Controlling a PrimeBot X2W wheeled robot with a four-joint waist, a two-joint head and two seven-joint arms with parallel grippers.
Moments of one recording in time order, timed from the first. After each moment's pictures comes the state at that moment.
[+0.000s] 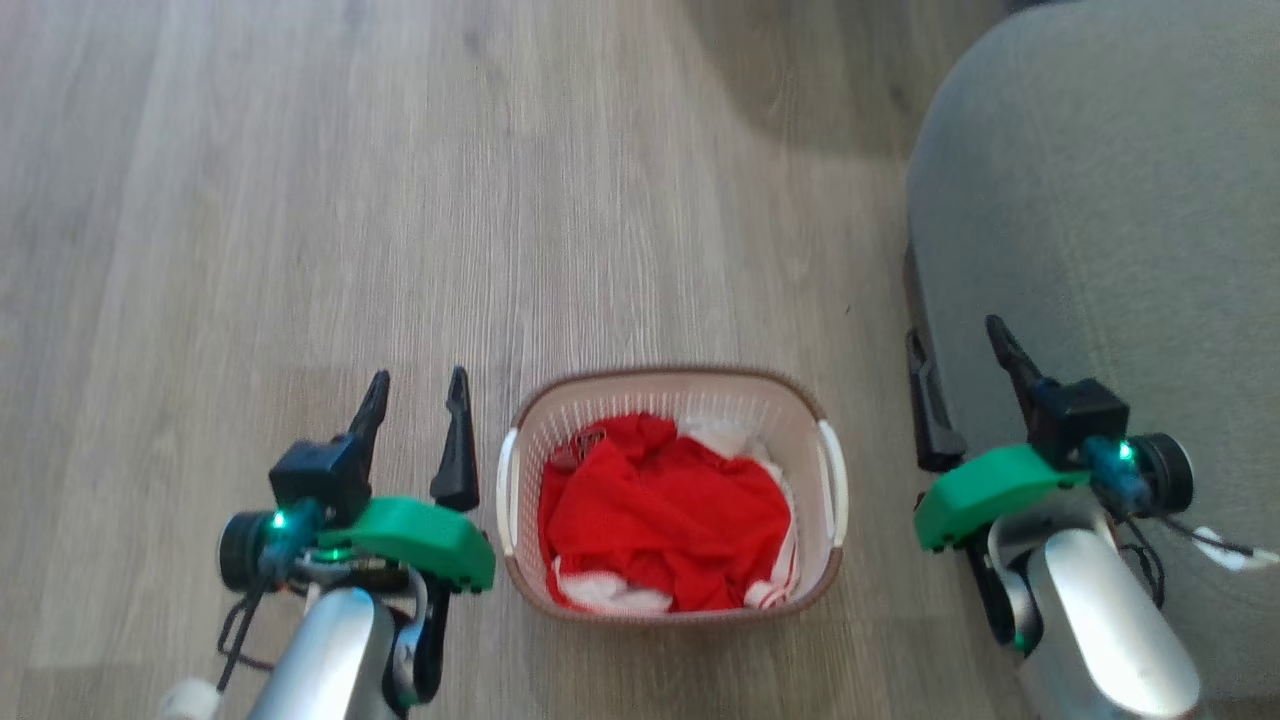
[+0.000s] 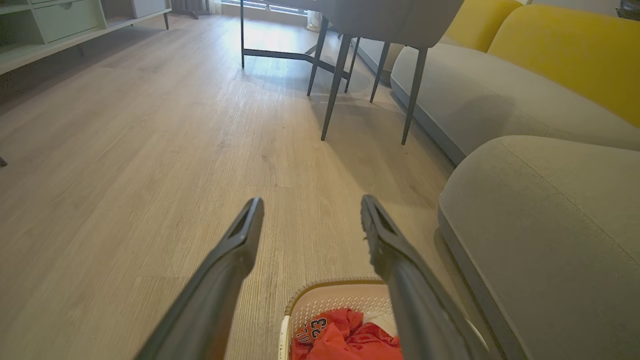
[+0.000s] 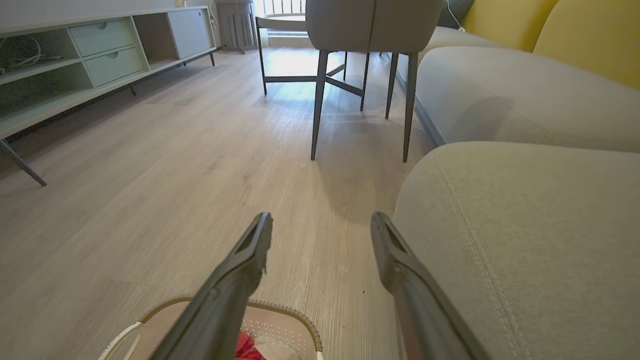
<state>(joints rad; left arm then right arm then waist) -0.15 0.05 -0.28 0.27 -0.31 0.08 -0.26 -0.25 -0.06 0.14 0.32 0.12 0.12 -0.25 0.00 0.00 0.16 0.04</state>
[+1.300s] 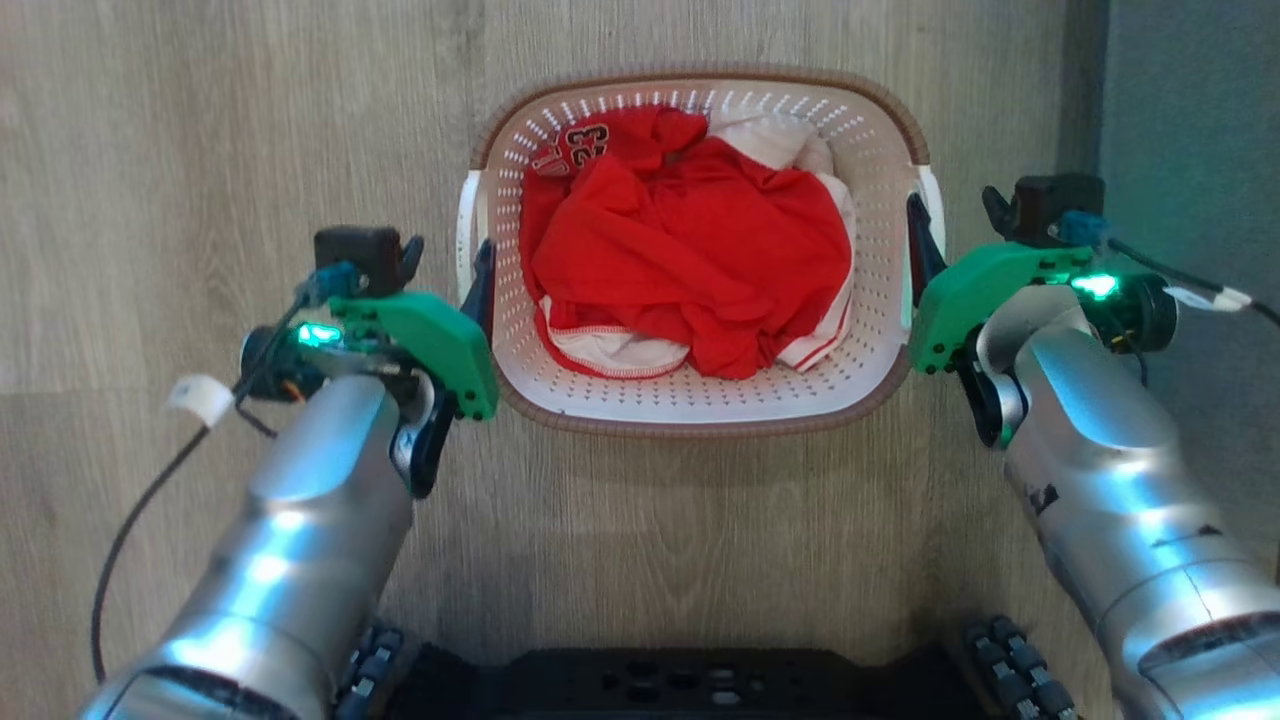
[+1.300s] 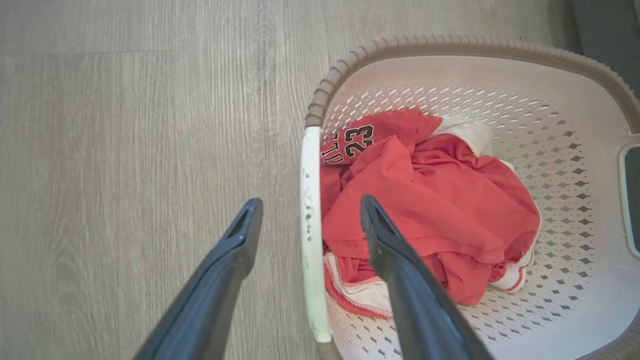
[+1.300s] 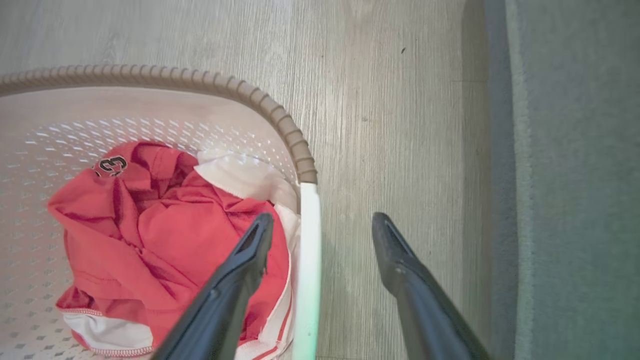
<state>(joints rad) -0.76 0.03 -0.52 1.04 -0.54 -0.05 -0.26 -0.82 -0.06 0.25 1.05 0.31 0.12 -0.25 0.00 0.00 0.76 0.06</state>
